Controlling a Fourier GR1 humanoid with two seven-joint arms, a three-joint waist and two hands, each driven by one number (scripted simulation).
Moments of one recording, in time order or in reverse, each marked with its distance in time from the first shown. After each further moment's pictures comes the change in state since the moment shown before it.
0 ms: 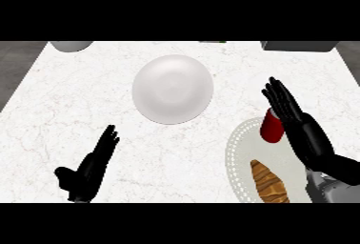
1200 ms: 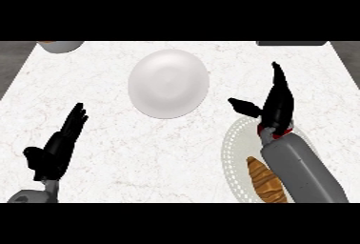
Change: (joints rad) left arm -0.104 0.145 0.127 -0.011 -0.075 0.018 0.037; right arm -0.340 0.133 0.113 0.415 0.849 -0.804 0.925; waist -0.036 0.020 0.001
